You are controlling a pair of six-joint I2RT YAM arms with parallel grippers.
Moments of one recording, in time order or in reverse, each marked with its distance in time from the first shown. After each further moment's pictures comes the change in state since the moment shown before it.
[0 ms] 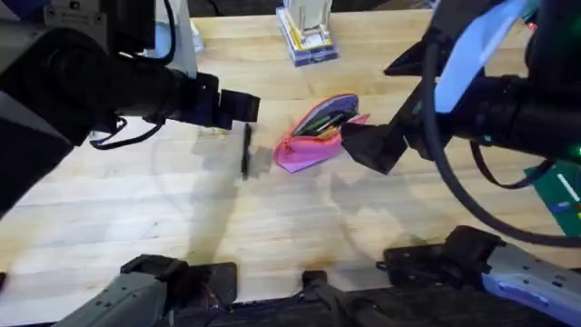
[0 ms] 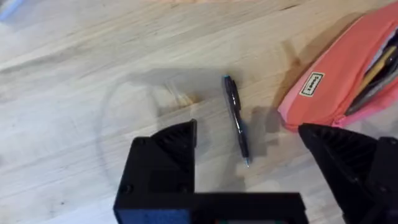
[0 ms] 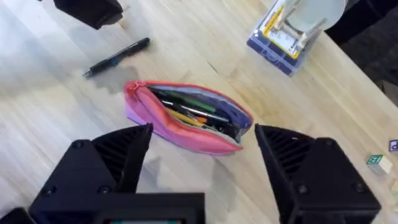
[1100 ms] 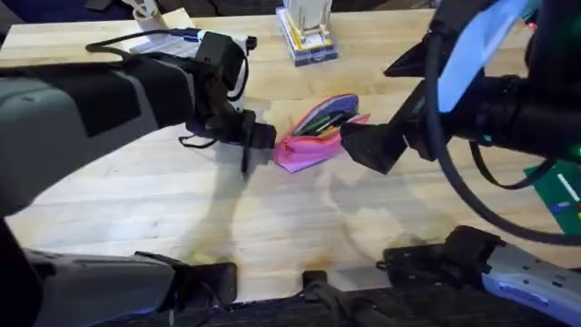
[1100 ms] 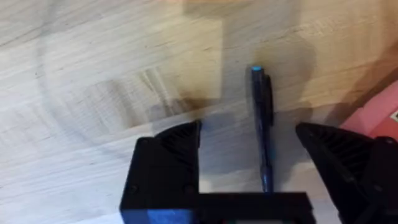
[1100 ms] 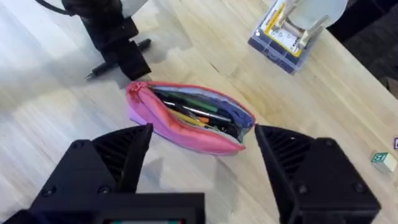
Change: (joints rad) left arm -0.111 0.439 -0.097 0.201 -0.113 -0.122; right arm 0.000 0.000 0.000 -0.001 -0.002 0.020
